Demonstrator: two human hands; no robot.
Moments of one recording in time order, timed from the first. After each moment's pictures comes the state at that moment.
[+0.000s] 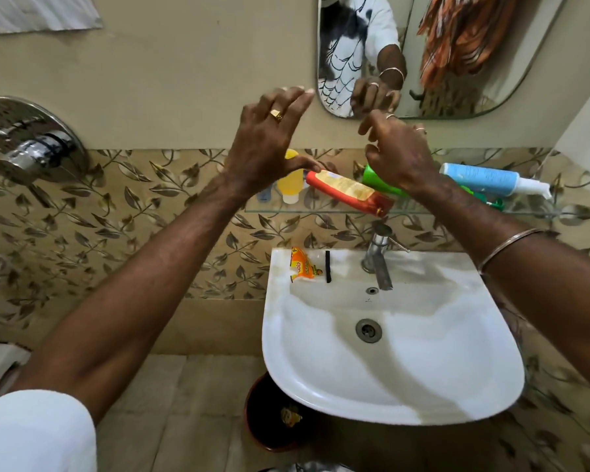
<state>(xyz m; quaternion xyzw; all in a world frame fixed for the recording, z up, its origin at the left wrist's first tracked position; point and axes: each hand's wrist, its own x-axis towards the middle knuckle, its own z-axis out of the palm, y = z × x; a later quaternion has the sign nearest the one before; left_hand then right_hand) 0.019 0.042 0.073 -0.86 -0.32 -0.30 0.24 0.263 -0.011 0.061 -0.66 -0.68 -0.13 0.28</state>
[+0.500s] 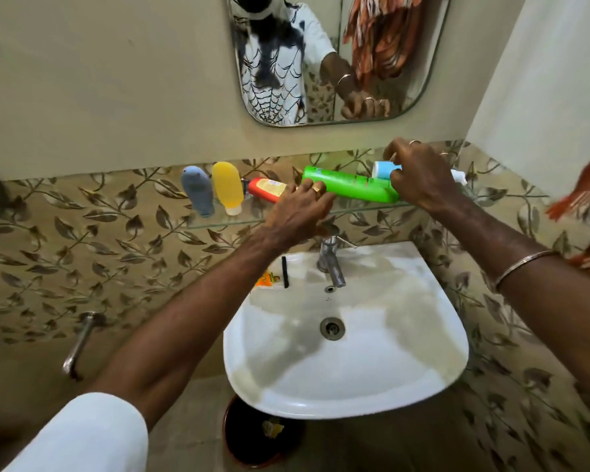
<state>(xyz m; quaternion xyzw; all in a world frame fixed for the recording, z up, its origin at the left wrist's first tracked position) 0.150 -0.011 -0.005 -0.94 -0.24 -0.13 0.17 0.380 -0.087 0.041 -0.77 -0.58 -0.14 0.24</state>
